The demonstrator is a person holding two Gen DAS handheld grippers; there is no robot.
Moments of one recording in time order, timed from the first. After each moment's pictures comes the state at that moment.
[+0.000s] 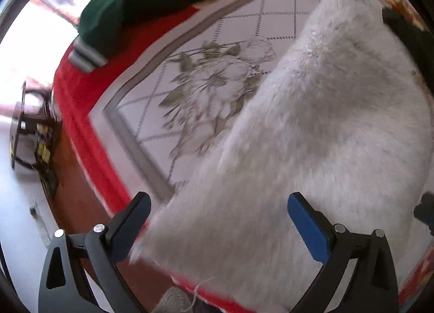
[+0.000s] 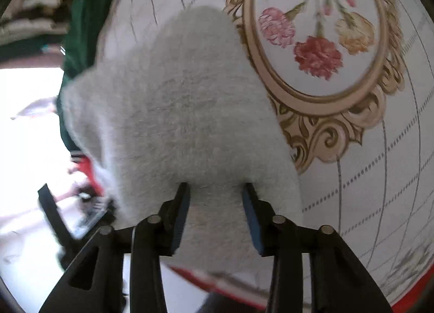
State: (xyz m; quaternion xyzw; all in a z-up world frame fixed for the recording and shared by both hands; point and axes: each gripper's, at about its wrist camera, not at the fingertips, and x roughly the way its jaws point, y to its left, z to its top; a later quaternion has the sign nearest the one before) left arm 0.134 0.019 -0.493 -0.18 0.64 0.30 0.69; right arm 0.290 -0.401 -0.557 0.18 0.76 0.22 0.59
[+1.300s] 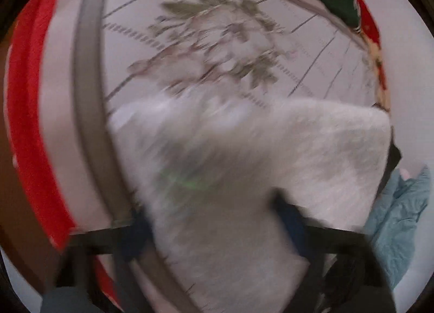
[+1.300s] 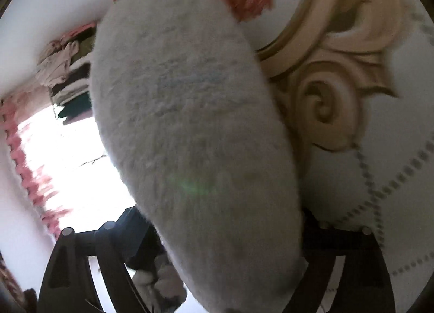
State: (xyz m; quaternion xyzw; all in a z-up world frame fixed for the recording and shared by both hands) left arm 0.105 0.050 -0.558 -0.54 0.50 0.23 0.63; right arm 0.290 -0.387 -0.711 0.41 0.71 0.31 0.48
